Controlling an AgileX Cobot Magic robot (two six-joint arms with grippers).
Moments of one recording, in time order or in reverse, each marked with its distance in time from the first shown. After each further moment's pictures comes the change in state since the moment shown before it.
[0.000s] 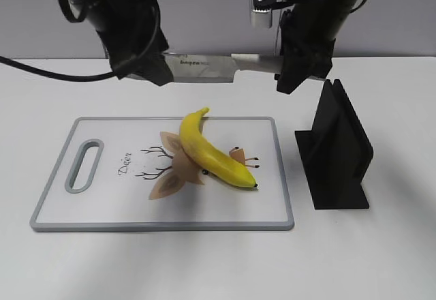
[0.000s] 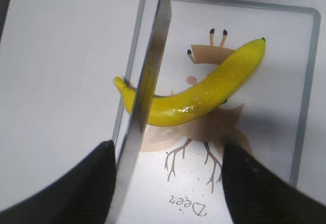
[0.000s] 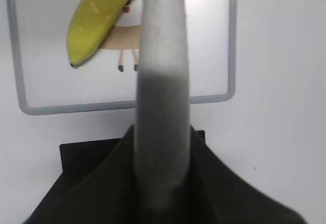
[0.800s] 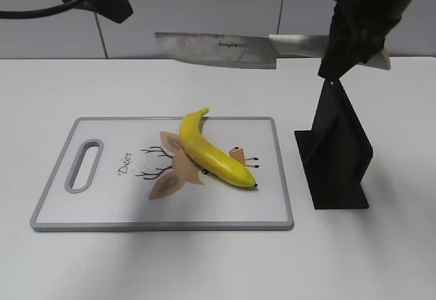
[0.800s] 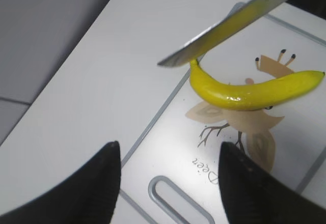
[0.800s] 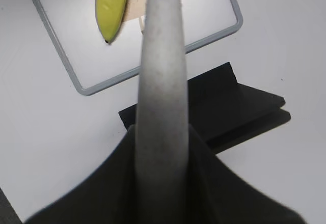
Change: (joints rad) left arm 0.020 -0.182 0.001 0.208 -0.003 -0.468; right arm 0.007 -0.319 0.237 -0.069 -0.007 0.374
